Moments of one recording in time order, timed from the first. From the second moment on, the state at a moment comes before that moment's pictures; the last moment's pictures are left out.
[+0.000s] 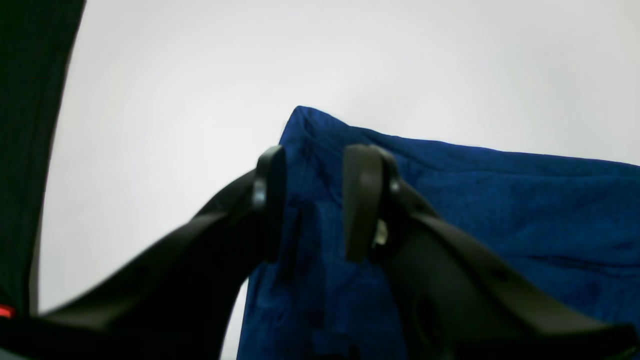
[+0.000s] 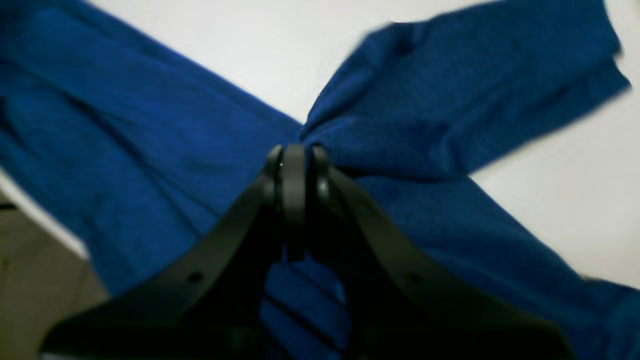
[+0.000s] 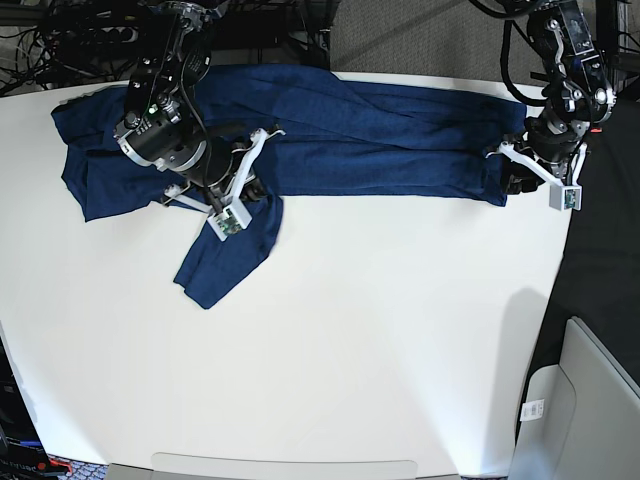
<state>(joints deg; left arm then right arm) 16.1 -13.3 -26.5 104.2 -29.1 -17.3 50.9 -7.4 -8.1 6.6 116.1 14.4 38.9 -72.7</state>
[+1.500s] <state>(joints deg) 16.0 -11.7 -26.5 104.1 -29.1 -17.3 50.9 3.2 -7.7 -22.2 101.7 14.1 38.9 -76.7</state>
